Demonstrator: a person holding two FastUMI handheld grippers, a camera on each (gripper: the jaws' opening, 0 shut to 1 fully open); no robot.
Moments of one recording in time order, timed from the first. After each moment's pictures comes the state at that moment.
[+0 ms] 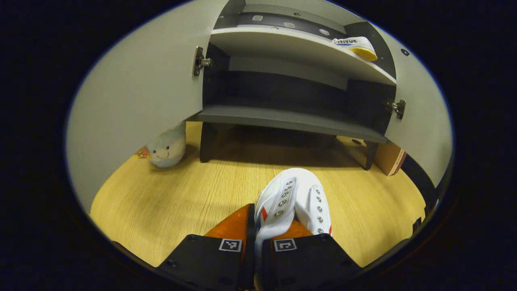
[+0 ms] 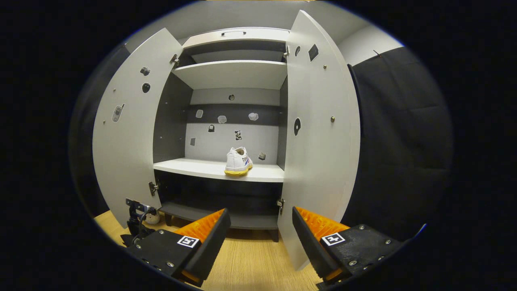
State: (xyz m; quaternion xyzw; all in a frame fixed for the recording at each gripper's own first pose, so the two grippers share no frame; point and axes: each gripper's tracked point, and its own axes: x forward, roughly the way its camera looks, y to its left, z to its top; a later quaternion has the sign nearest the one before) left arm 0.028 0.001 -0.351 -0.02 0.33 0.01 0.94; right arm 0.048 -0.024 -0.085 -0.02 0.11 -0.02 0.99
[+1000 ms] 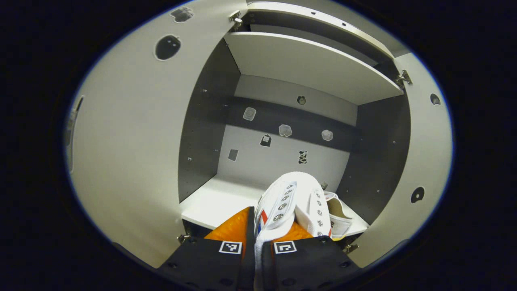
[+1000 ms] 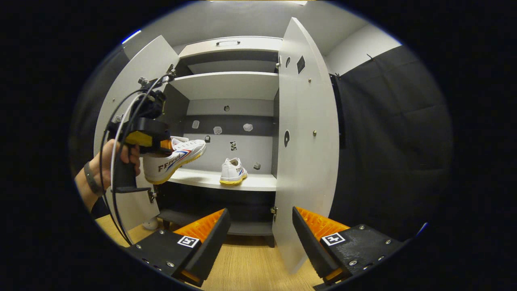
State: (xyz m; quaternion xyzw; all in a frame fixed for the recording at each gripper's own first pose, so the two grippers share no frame) left arm 0.249 -0.038 -0.024 -0.07 0.15 0.04 0.99; right arm 0.034 -0.046 -0.058 -0.02 0.07 -0.04 1.00
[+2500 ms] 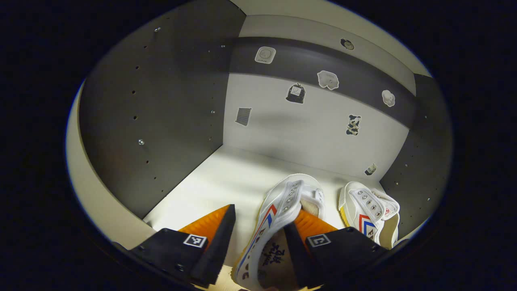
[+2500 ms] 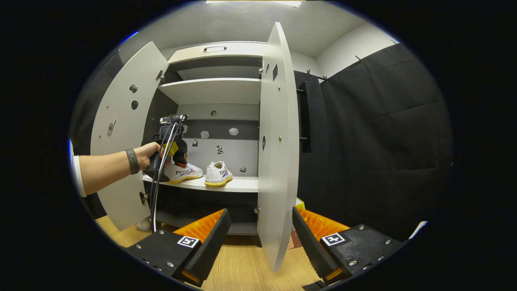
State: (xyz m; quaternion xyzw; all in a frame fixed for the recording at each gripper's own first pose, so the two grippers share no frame) left arm 0.337 -0.006 -0.111 -0.06 0.31 0.13 0.94; right arm 0.007 -0.075 -0.049 -0.01 0.06 -0.07 1.00
